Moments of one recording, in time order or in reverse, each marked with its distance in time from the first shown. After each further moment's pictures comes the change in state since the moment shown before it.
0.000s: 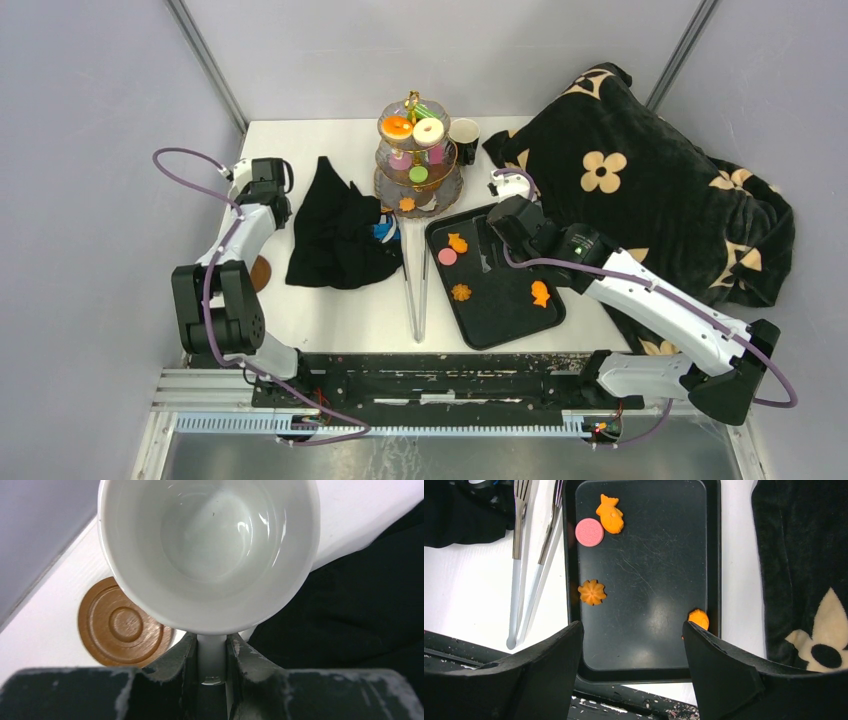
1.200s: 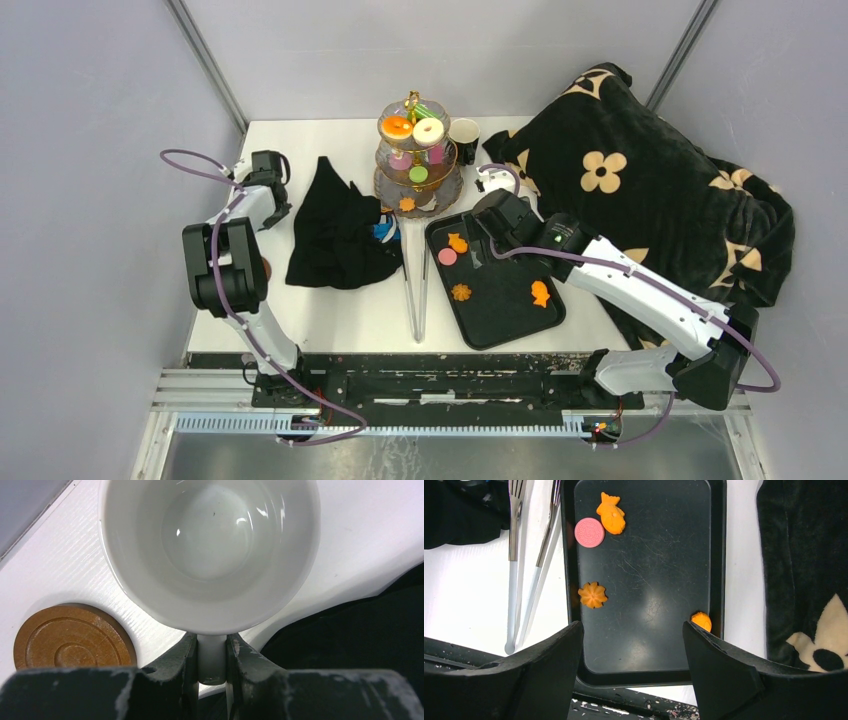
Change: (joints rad) left arm 0.066 0.278 0.148 0.043 0.100 -0.063; right arm 0.000 0.103 0.061 -0.014 0.000 0.002
